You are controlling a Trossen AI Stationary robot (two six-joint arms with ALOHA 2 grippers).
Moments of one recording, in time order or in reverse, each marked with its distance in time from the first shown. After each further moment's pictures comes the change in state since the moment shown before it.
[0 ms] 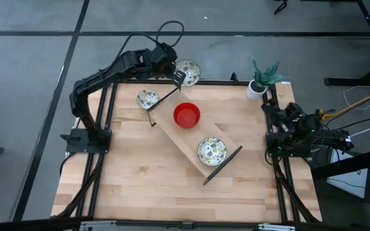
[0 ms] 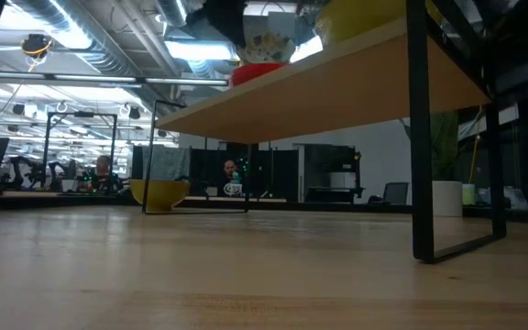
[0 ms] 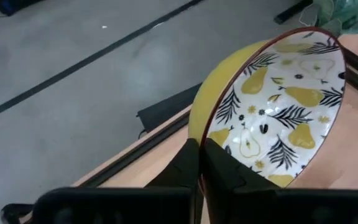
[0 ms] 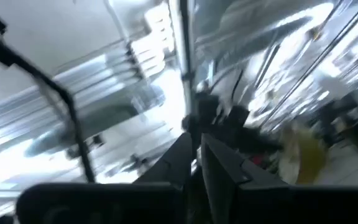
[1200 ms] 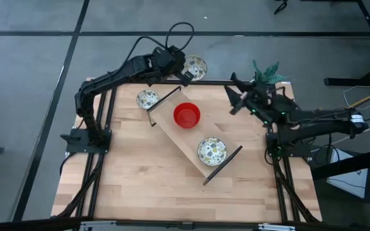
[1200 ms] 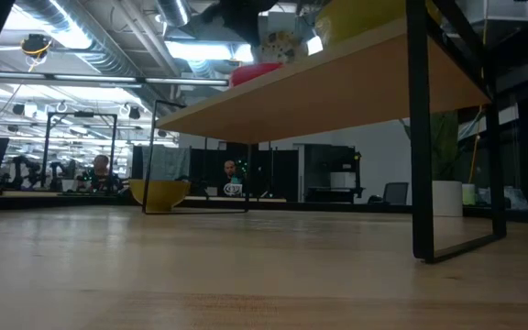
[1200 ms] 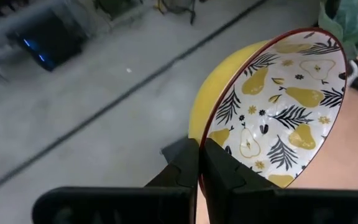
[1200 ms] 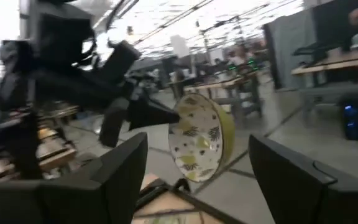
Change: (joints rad) left arm -0.050 0.053 0.003 0.164 -0.173 0.160; right arm 0.000 0.848 0.680 -0.291 0.484 -0.307
